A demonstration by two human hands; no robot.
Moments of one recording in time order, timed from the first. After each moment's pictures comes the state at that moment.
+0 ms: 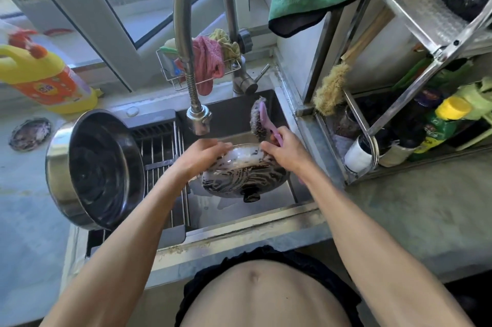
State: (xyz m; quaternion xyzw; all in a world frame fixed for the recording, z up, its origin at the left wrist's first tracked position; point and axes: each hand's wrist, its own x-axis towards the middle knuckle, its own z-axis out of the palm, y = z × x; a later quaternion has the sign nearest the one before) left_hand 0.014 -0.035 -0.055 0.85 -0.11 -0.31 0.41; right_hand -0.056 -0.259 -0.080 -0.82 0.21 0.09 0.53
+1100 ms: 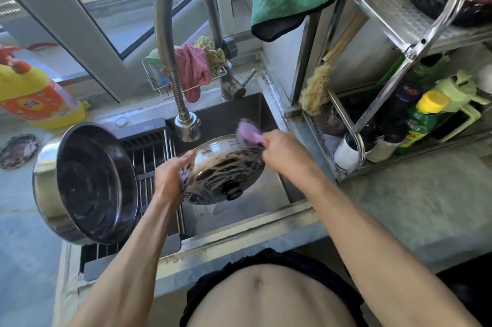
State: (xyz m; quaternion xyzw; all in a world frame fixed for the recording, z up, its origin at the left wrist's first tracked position) left_hand -0.003 -0.007 -0.094 0.67 0.15 -0.18 0.70; right_hand -0.078 -0.247 -0.023 -0.93 0.18 0.10 0.29
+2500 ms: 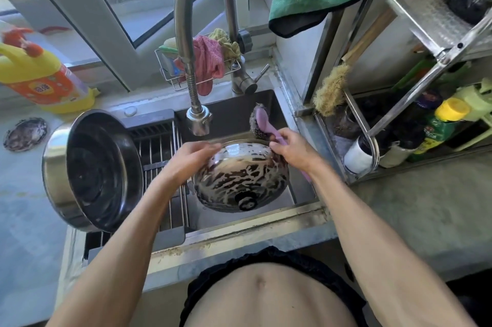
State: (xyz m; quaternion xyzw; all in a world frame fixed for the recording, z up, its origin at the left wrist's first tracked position) left_hand 0.008 -0.015 -0.051 0.83 -0.07 -0.29 0.47; right_hand -0.057 -0.274 -0.073 -0.80 0.20 0.11 0.56
